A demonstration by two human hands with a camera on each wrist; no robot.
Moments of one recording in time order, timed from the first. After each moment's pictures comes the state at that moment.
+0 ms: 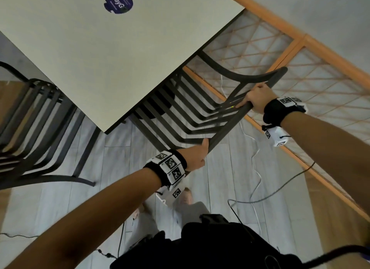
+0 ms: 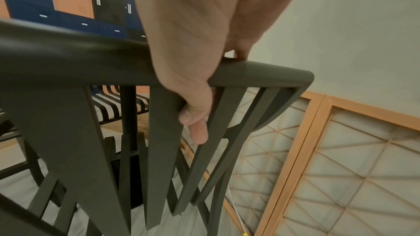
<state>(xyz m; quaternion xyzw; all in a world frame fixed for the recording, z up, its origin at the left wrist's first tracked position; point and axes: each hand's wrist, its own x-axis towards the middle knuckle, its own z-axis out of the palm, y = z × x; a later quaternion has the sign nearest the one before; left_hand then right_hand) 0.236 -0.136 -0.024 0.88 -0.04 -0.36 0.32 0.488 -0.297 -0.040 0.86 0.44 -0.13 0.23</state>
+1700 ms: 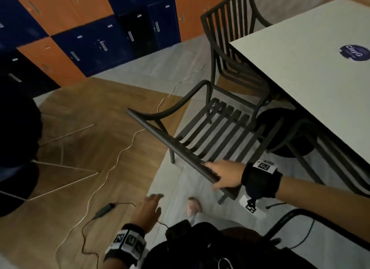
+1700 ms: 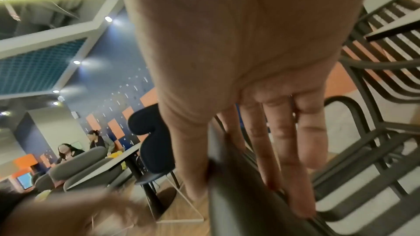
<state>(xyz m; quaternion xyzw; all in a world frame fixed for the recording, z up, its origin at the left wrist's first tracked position) -0.422 0.456 -0.088 0.87 0.37 -0.20 0.23 -0.131 0.359 -0.008 0.68 0.60 -0.42 0.04</state>
